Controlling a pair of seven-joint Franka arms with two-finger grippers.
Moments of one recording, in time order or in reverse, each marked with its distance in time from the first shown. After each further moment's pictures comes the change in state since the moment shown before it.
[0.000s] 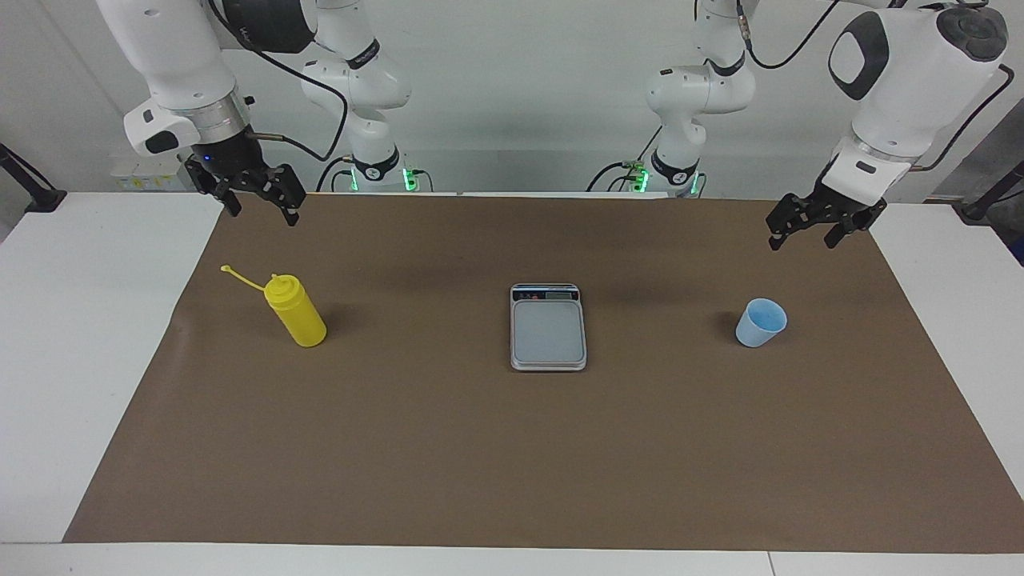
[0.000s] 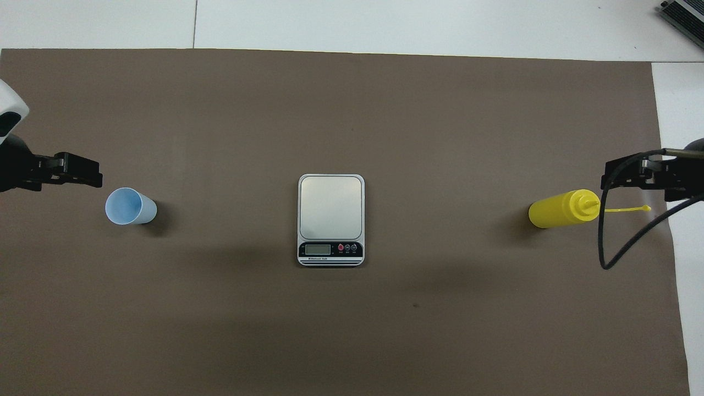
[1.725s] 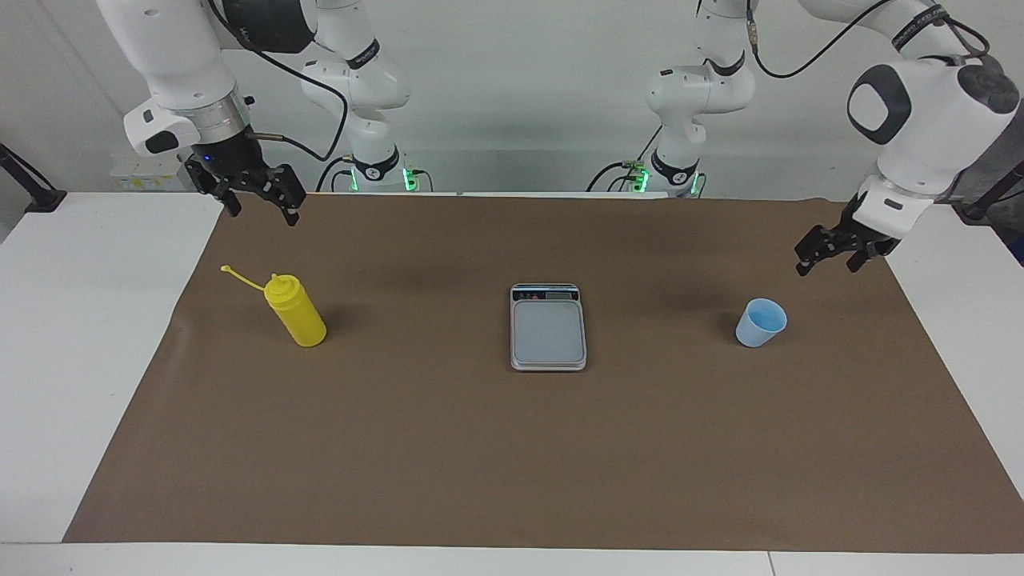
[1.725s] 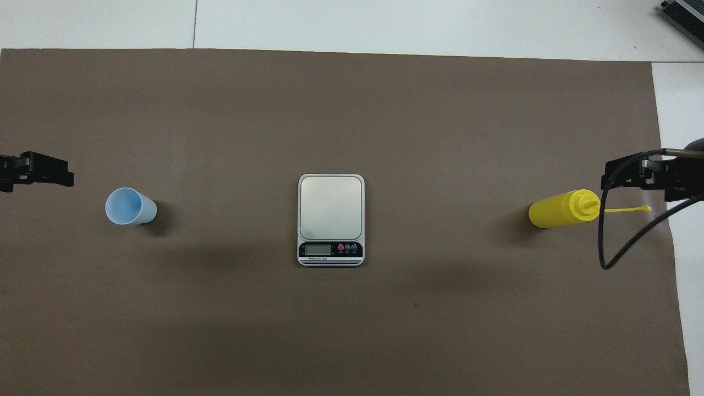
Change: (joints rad) left arm 0.020 -0.001 0.112 -0.238 0.000 0.257 0.095; right arm 0.000 0.000 0.000 0.000 0.000 0.000 0.000
